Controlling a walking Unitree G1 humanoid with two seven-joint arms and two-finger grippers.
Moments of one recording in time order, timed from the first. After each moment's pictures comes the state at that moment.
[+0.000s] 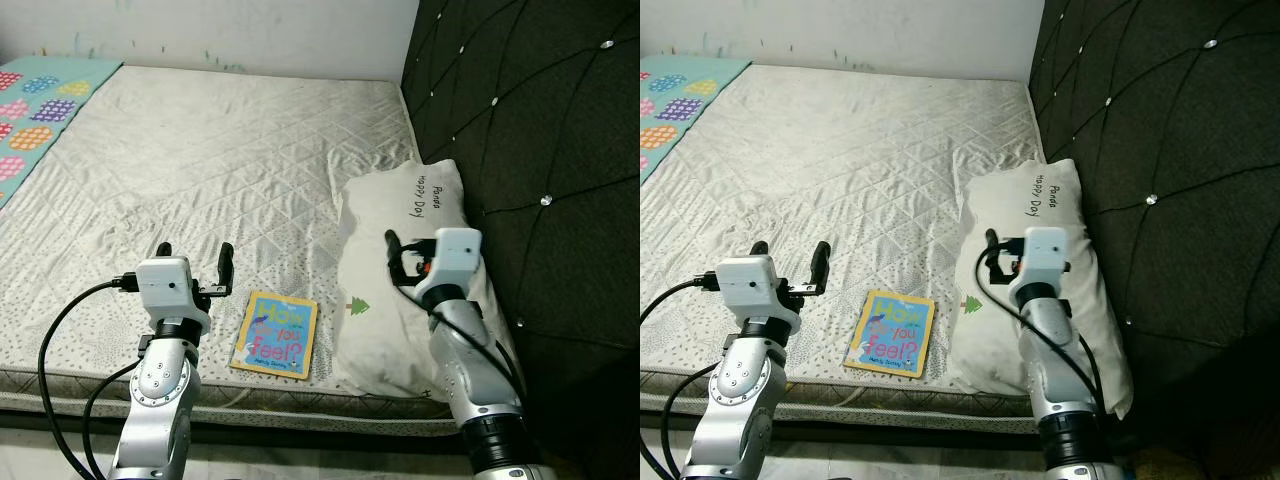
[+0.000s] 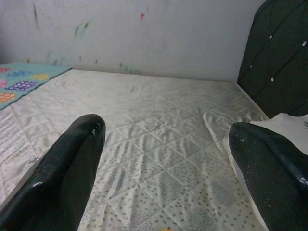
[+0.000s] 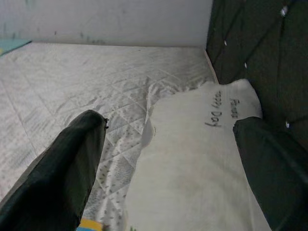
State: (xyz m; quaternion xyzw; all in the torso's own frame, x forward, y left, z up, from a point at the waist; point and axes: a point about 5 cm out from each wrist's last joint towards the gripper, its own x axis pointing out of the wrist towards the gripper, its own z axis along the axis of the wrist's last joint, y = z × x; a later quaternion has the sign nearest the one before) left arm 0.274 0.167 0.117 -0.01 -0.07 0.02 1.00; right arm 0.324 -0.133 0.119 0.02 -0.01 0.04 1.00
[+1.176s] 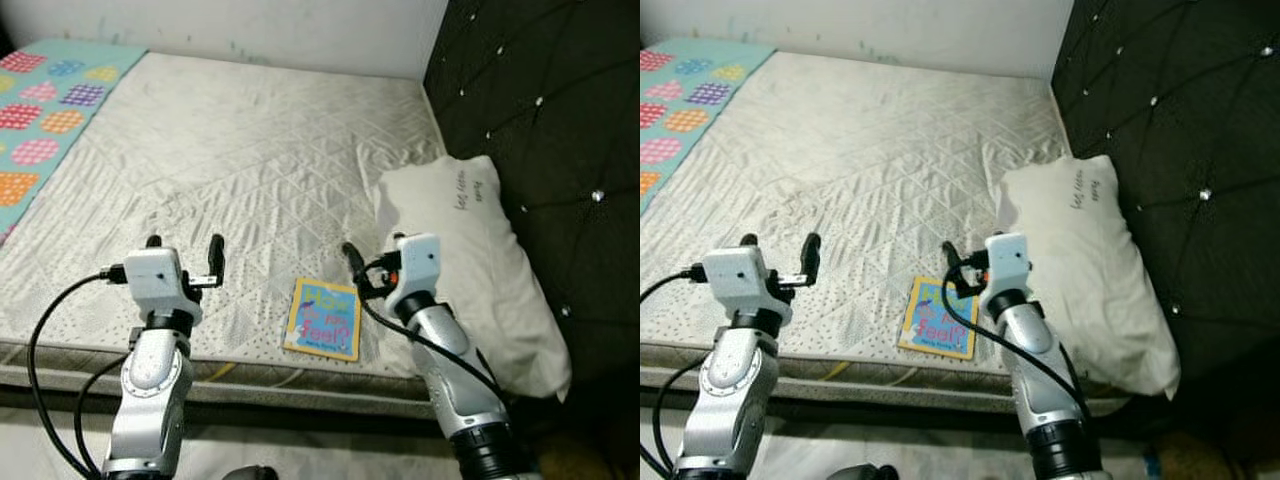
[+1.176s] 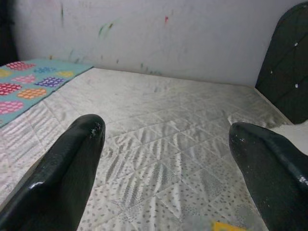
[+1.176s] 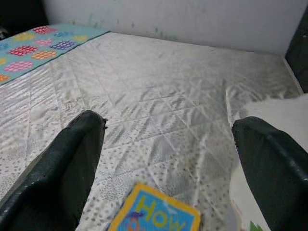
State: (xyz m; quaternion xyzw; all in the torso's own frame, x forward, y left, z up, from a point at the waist) left arm 0.279 0.171 0.124 -0.02 -0.08 0.03 1.00; right arm 0.317 -0.108 0.118 0.01 -0.01 0.15 0.99
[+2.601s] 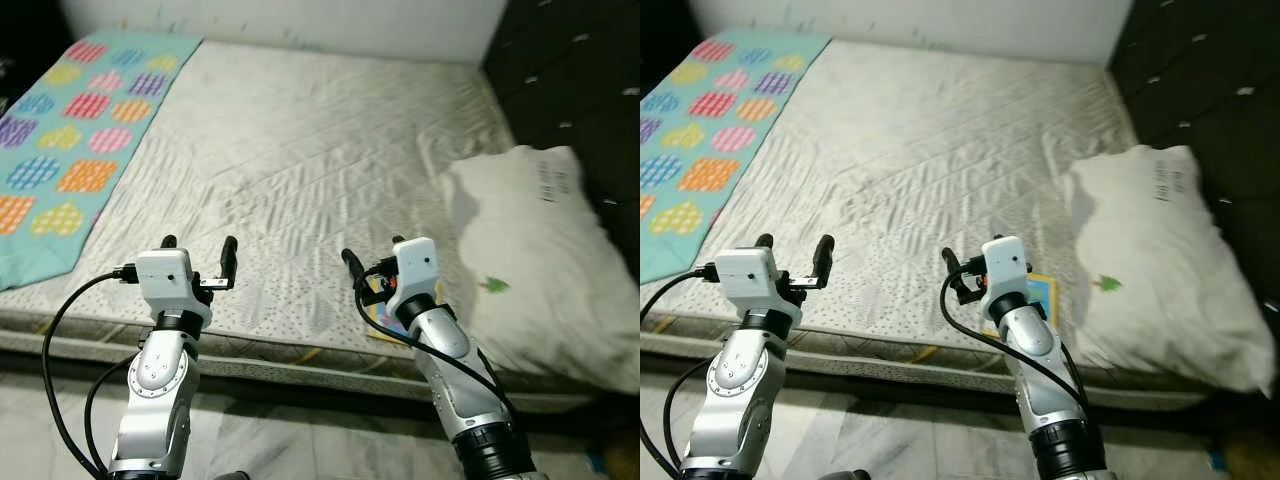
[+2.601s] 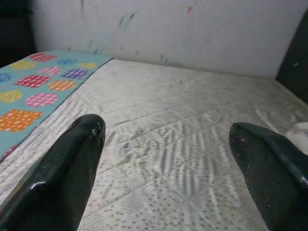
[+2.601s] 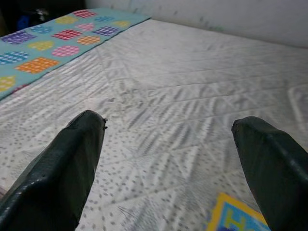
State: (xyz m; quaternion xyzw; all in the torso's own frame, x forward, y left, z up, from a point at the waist) left arm 0.279 0.166 0.123 -0.03 -0.08 -0.01 1.00; right arm 0.313 -0.102 0.110 -0.02 0.00 0.17 0.98
